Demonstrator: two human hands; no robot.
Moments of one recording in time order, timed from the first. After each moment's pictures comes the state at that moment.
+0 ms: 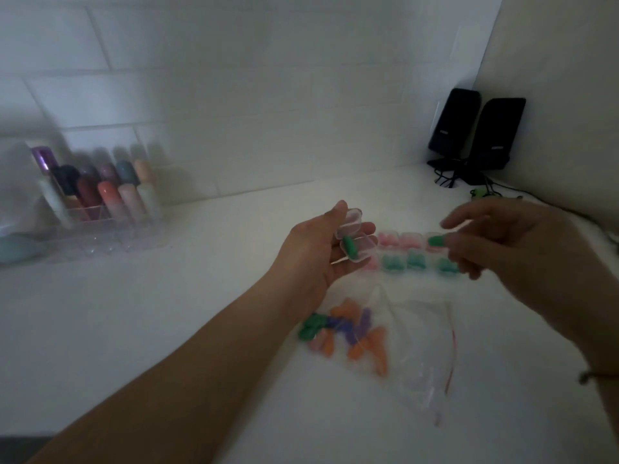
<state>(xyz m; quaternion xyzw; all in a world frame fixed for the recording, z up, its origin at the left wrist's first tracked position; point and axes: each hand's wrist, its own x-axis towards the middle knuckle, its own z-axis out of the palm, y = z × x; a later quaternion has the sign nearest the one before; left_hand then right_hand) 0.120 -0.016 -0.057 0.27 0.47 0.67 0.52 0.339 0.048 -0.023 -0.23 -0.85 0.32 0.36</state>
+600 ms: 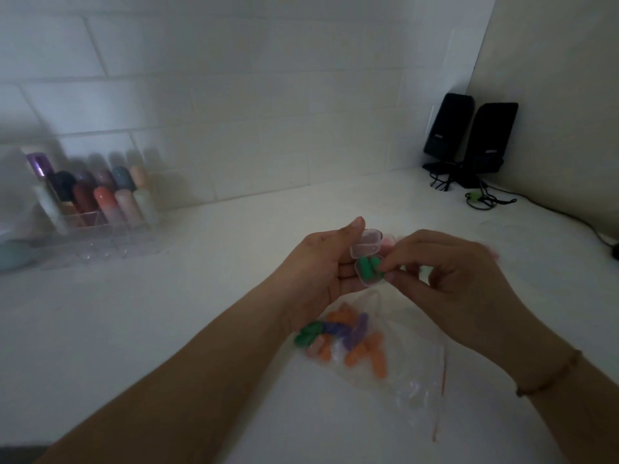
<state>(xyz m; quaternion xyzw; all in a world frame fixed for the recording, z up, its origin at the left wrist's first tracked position) 0.124 -0.025 -0.058 0.37 0.43 0.59 0.58 0.298 0.035 -0.052 -0.19 -0.89 0.18 0.37</state>
